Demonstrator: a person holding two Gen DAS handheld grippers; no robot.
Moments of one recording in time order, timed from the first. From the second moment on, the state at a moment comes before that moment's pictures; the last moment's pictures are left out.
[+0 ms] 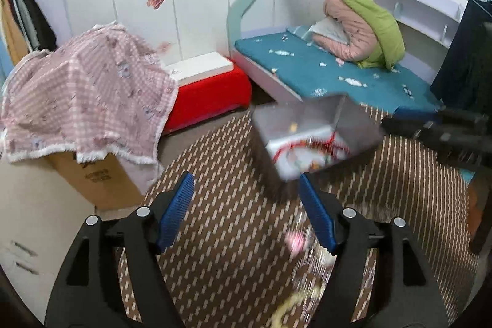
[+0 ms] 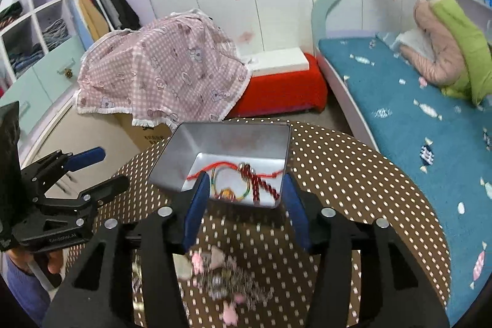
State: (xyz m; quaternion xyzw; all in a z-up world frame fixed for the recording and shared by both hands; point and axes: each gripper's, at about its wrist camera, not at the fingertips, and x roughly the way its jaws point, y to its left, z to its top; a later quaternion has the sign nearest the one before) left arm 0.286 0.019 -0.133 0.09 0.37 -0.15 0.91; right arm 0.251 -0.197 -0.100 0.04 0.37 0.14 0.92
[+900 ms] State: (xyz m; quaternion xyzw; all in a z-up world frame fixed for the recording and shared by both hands) left arm 0.208 0.038 -0.208 0.07 0.43 -0.14 0.89; right arm 0.148 -0.186 -0.158 0.03 0.38 0.14 0.91
